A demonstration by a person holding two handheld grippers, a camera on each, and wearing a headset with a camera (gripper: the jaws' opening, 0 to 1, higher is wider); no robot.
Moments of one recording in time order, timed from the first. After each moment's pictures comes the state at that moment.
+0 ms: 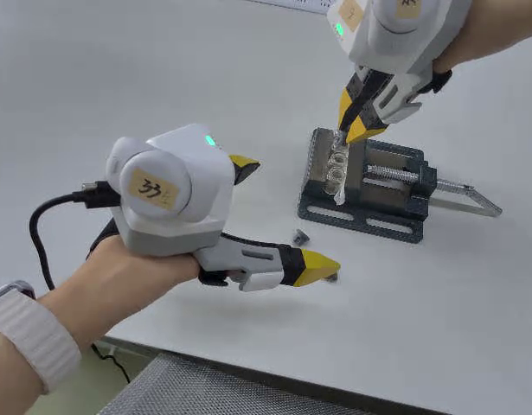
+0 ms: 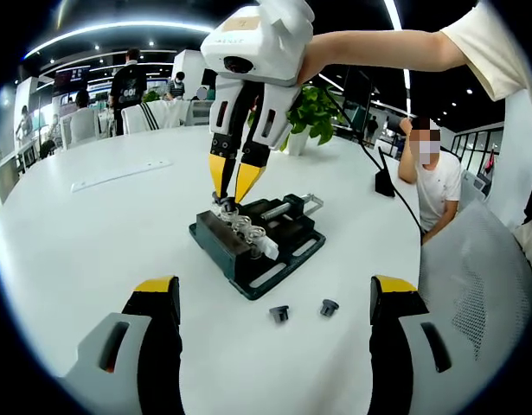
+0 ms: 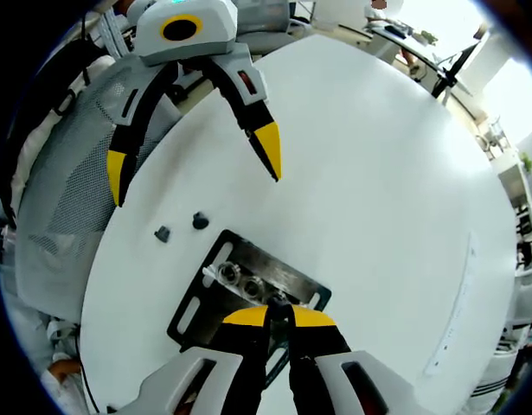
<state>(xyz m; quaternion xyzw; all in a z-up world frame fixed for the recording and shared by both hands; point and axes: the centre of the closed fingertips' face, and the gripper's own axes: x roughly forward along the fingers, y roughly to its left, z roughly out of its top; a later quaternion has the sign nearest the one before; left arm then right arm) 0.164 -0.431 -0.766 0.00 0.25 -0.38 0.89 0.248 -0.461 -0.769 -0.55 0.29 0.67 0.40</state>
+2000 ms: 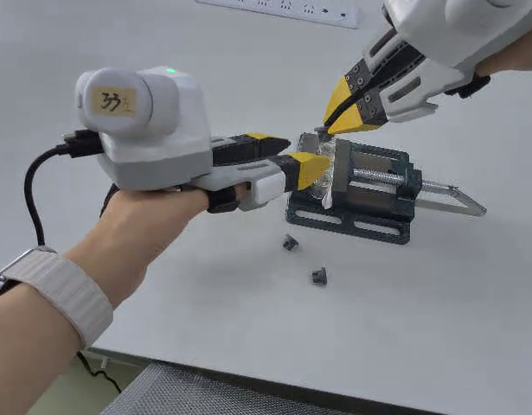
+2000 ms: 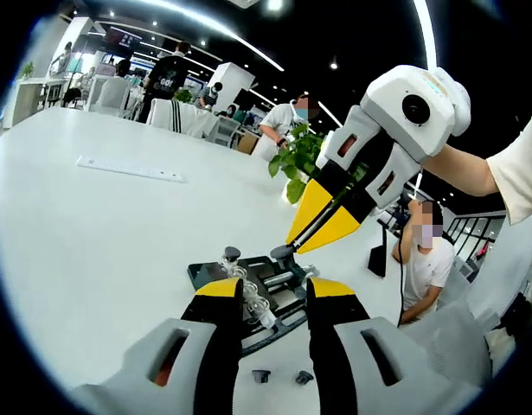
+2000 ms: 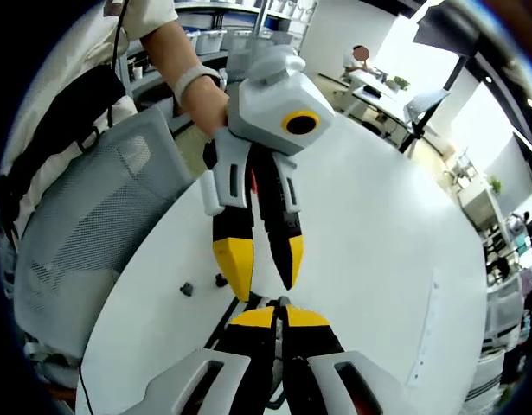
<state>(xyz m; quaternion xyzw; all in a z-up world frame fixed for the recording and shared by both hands) 0.210 -0.438 -0.715 -0.18 0.22 -0.35 0.89 0.205 -0.448 -0.699 -0.48 0.19 0.71 0.48</state>
